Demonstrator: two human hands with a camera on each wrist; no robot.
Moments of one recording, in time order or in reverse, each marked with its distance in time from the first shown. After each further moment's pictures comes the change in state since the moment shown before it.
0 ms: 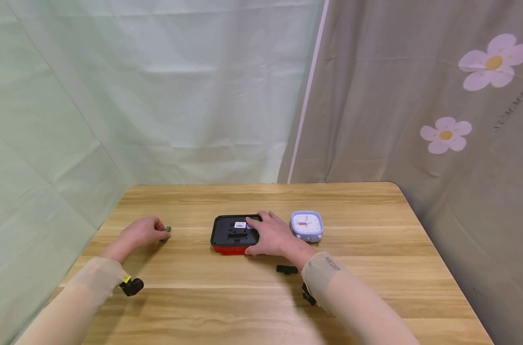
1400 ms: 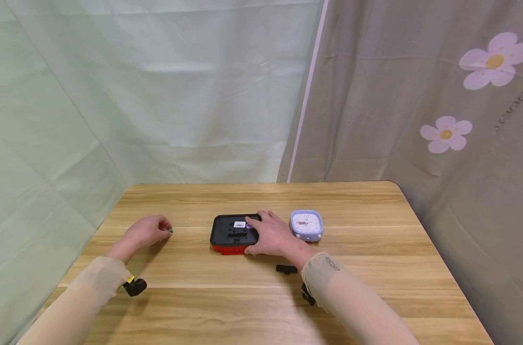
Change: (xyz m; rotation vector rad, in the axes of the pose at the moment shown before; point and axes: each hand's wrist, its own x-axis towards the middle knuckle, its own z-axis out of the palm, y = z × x) left_hand 0.007 0.007 0.009 -0.006 0.065 0.117; right_hand 0.000 0.000 0.001 0.008 0.011 -0.005
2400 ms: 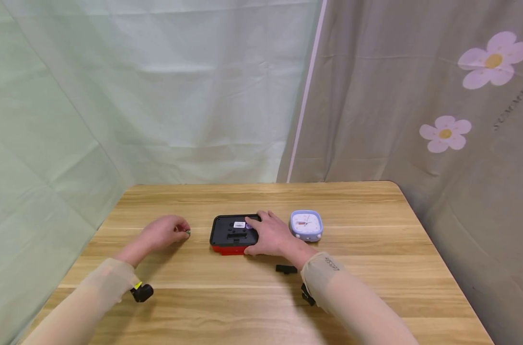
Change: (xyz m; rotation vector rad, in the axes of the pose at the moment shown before) left_hand 0.003 0.043 0.010 0.068 0.021 0.214; right_hand 0.001 0.000 0.001 0.007 -0.001 0.005
